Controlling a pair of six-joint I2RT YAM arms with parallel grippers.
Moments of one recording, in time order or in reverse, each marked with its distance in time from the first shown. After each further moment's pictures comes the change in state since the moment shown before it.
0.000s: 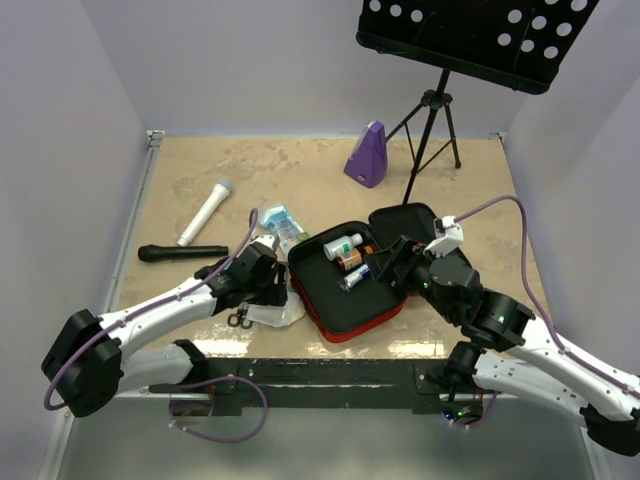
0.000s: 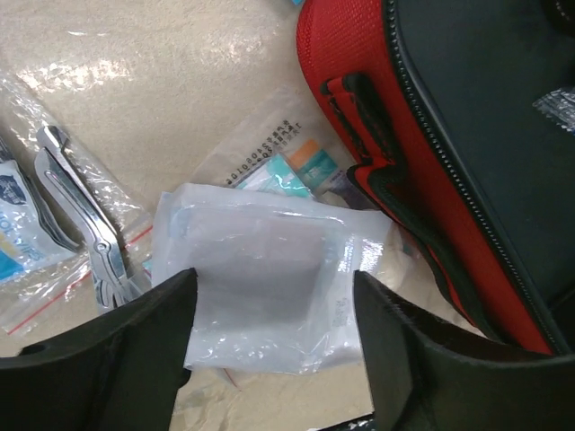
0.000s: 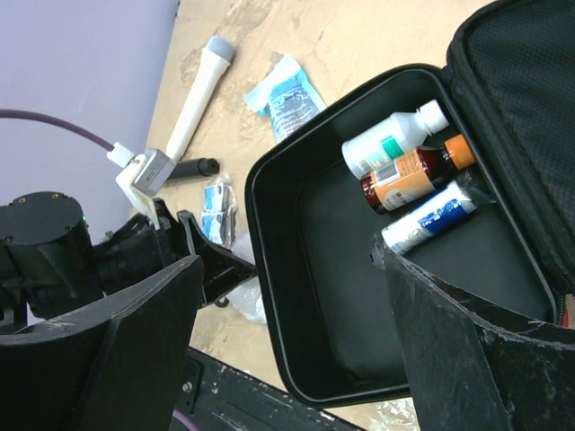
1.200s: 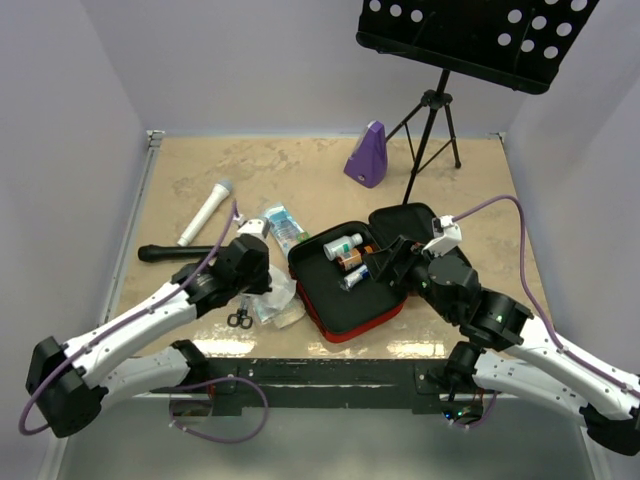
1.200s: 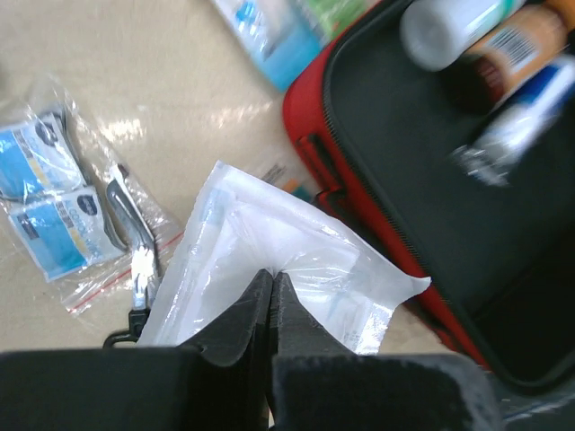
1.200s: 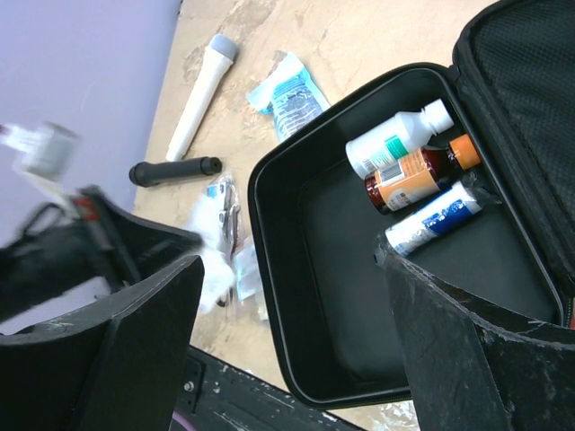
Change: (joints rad) left arm -0.031 -0.129 0.104 -0.130 -0.105 -0.010; right arm 0.000 0.008 -0.002 0.017 -0.015 0.000
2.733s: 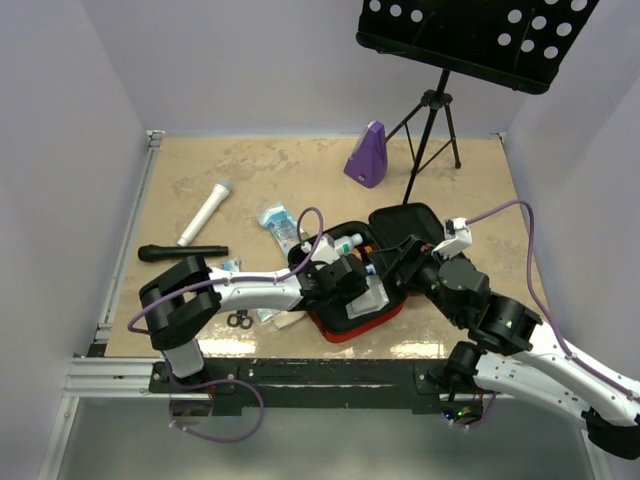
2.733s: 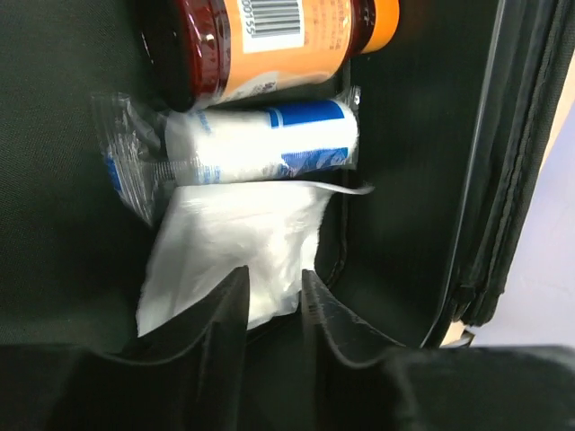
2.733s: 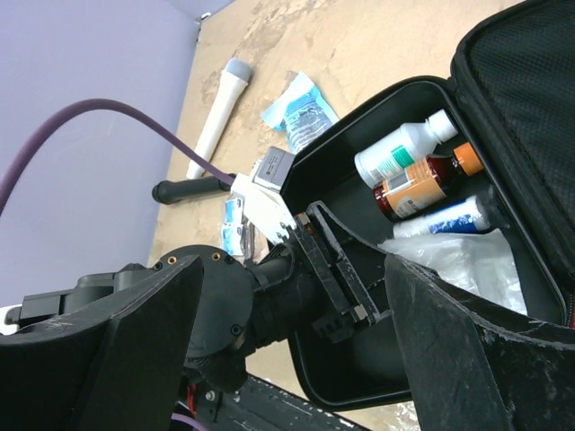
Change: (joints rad) left arm -0.363 0.714 0.296 0.432 -0.100 -0.937; right arm 0.000 -0.050 -0.004 -0.010 0.026 0.042
